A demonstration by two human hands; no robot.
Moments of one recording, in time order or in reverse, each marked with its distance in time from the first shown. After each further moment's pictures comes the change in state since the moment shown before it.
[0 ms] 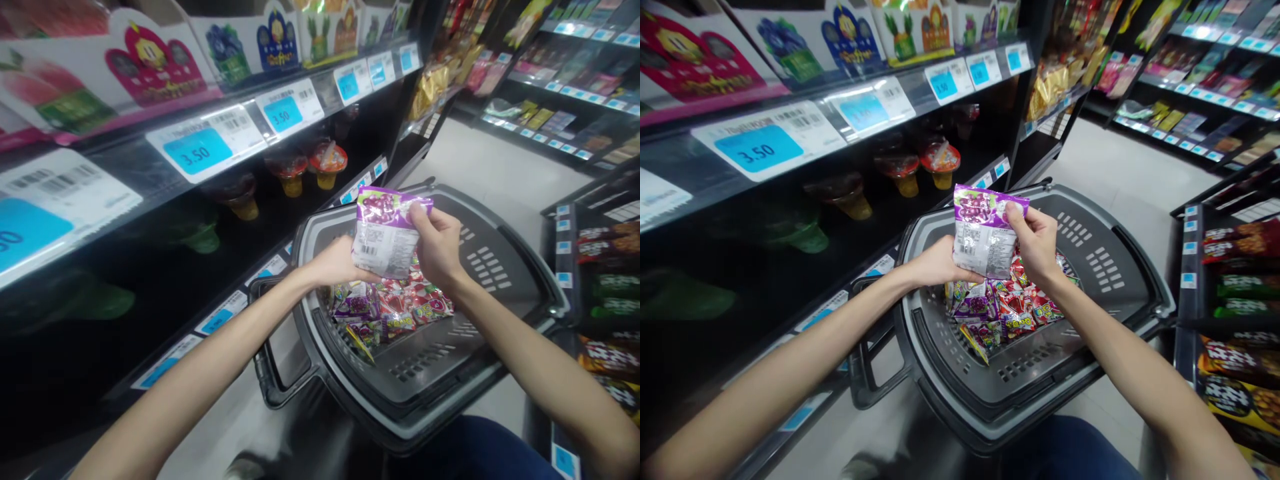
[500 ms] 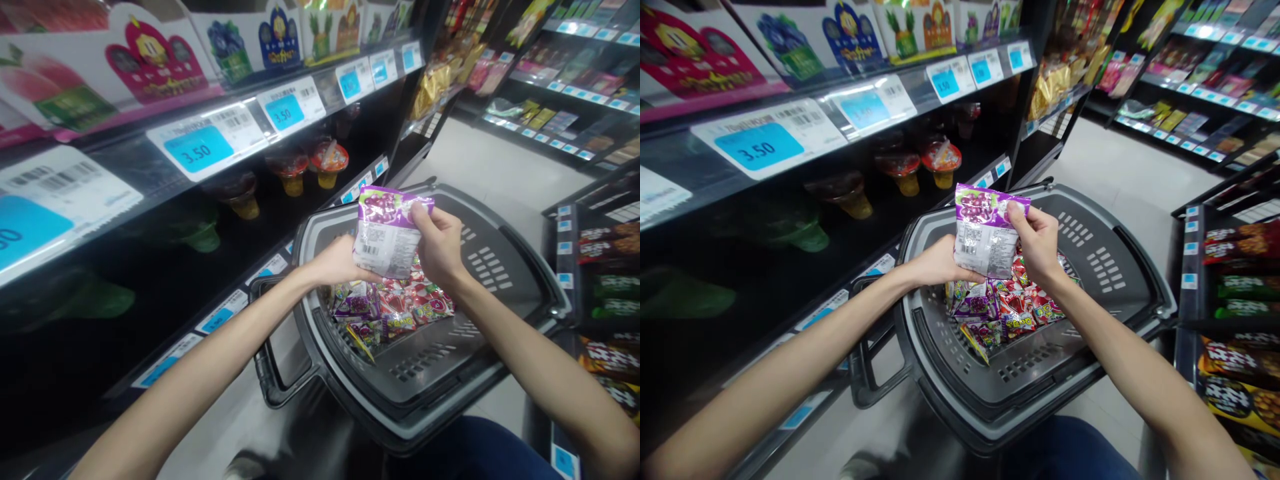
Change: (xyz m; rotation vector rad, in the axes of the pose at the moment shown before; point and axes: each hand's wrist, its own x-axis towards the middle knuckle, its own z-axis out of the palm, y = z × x) left_hand 0.001 -0.001 -0.001 0.012 -0.005 -0.003; right_hand 0.002 0.001 0.000 0.037 -0.025 -0.003
